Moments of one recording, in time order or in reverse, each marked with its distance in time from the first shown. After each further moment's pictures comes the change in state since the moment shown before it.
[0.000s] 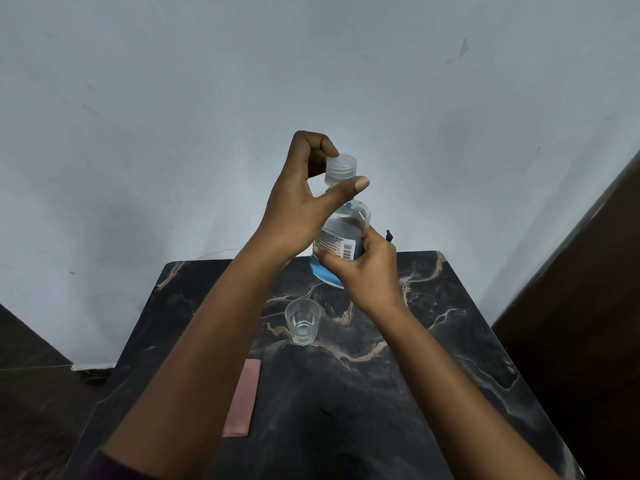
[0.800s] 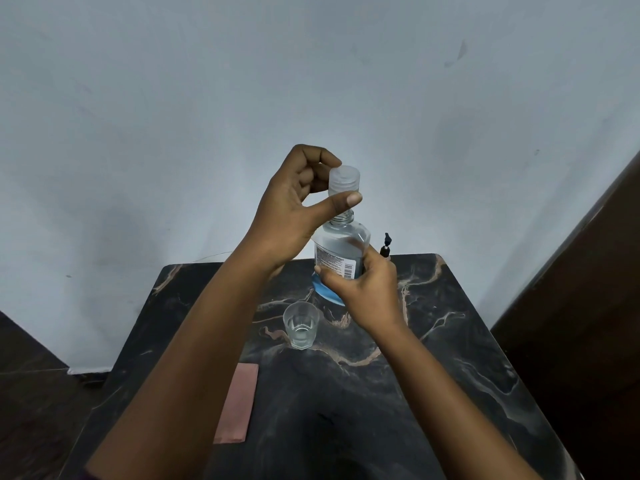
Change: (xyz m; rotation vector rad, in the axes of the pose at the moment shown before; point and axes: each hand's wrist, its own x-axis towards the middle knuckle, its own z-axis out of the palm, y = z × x) left_hand 0.001 -0.011 -0.006 -0.211 -0.083 -0.046; right_hand -0.015 0.008 -0.004 -0.022 -0.001 0.032
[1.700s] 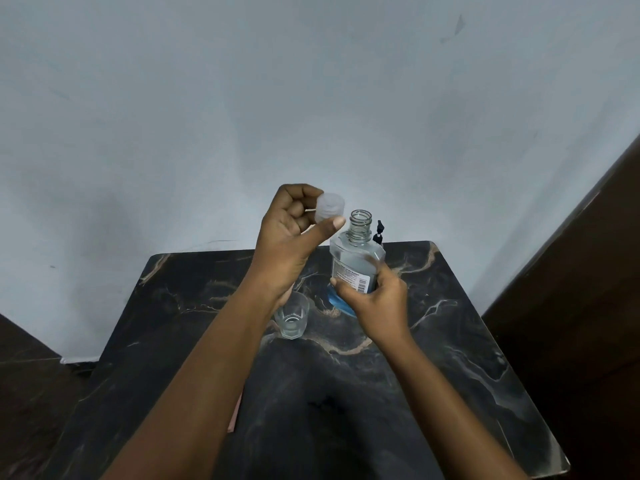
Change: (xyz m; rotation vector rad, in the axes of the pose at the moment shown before) left_hand -0.027 -0.054 0.025 -0.324 0.134 -0.149; right_hand -0.017 0.055 -0.021 0.013 0.084 0.103
